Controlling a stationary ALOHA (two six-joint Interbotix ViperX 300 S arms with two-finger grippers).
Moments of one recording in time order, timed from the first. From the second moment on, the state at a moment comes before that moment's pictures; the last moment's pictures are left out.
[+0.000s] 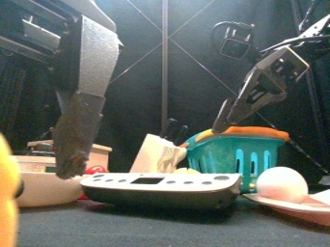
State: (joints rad) left arm -0.55 0.29 0.45 -0.80 0.14 1.04; right arm 0.02 -0.26 0.93 -0.57 -0.04 0.55
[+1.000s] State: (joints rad) left arm -0.57 0.33 0.41 -0.73 0.14 1.05; right arm 0.01 -0.23 0.91 -0.58 -0.04 0.55
